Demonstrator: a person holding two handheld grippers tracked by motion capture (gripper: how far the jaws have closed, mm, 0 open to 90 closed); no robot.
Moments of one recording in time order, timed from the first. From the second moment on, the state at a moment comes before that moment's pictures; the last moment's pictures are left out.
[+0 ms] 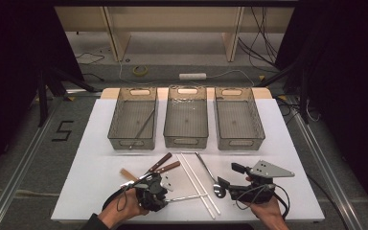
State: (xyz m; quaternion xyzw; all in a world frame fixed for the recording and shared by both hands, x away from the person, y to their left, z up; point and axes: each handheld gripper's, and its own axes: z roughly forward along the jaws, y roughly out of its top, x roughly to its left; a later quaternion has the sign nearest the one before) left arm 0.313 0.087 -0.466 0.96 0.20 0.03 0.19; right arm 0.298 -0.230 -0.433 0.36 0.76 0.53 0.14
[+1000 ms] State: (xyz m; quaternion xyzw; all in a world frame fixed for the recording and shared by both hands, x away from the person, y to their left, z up) left arm 0.311 0.091 -0.449 0.95 0.20 0.06 0.22; right arm 0.298 -0.231 -0.433 0.36 0.76 0.53 0.14
